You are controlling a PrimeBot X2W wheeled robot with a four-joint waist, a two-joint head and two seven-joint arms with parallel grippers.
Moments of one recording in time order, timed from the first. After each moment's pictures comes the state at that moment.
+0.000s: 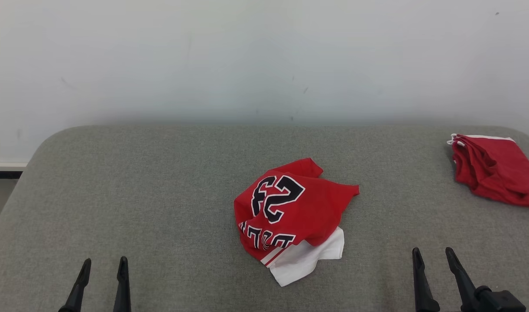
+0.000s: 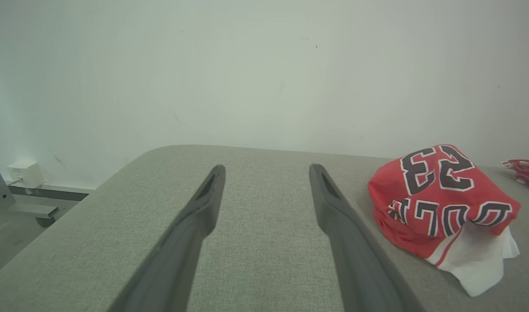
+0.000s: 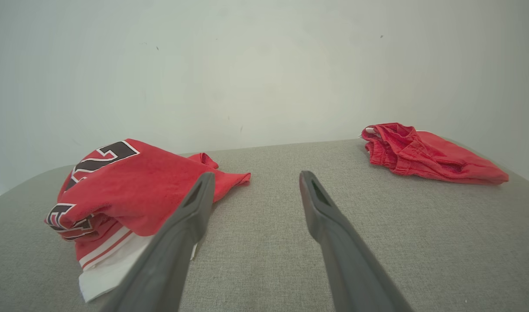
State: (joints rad) left arm 0.07 0.19 -0.02 0.10 -0.29 -0.09 -0.26; right arm 0.08 -0.05 -0.02 0.15 0.17 0.13 -0.24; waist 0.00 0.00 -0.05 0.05
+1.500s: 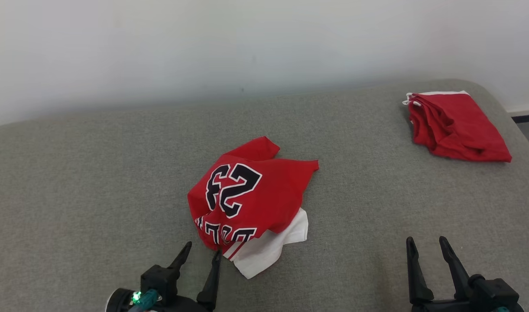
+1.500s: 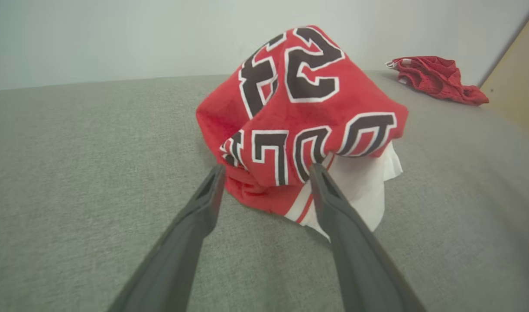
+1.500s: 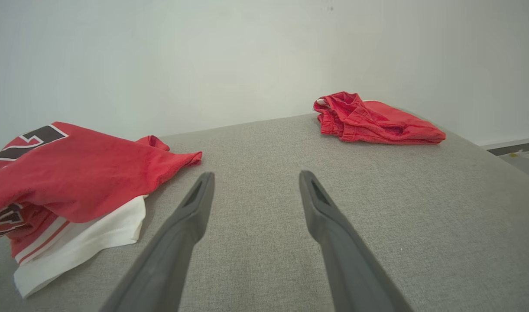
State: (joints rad) left arm -0.19 0.09 -0.29 0.44 -0.25 -0.12 -0.20; right arm 0.03 -0.05 -0.01 0.19 0.17 0.13 -0.24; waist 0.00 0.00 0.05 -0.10
